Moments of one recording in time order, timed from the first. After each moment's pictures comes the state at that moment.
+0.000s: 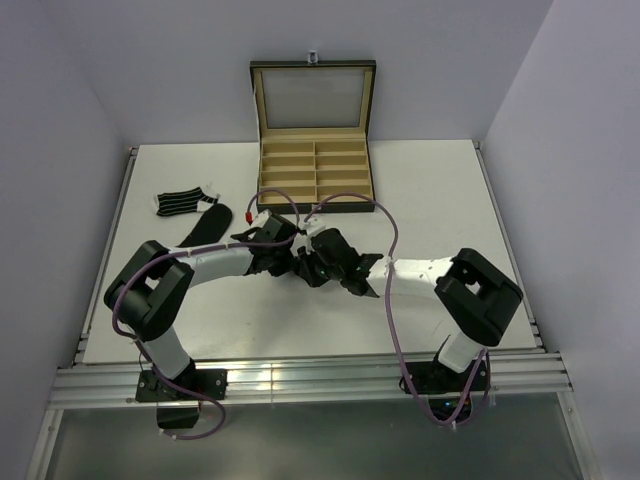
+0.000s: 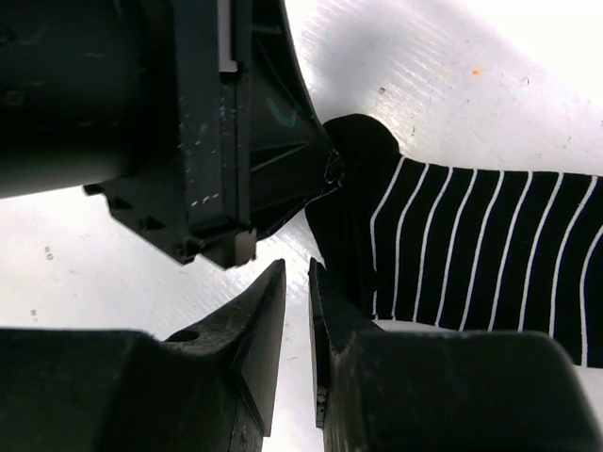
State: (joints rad) left arm -0.69 1.71 0.93 -0.21 -0.16 -1.10; right arm 0.88 1.62 0.81 0.15 0.00 0.30
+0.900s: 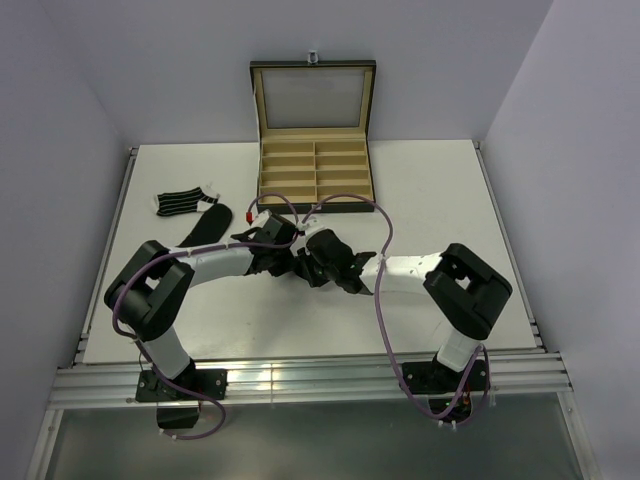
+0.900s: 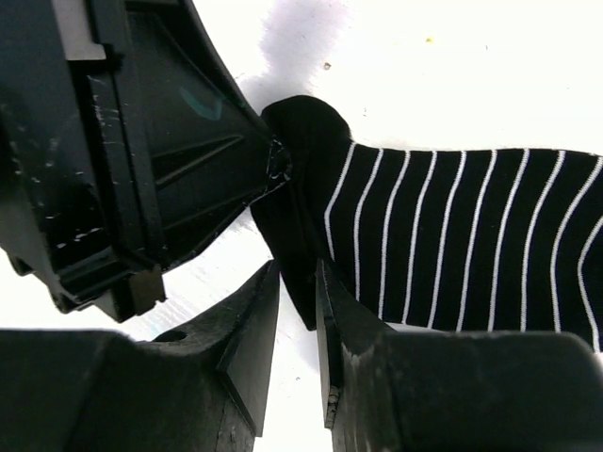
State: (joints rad) left arm -0.69 1.71 0.93 -0.21 -0.16 -1.10; right arm 0.88 1.69 0.85 0.09 0.09 0.31
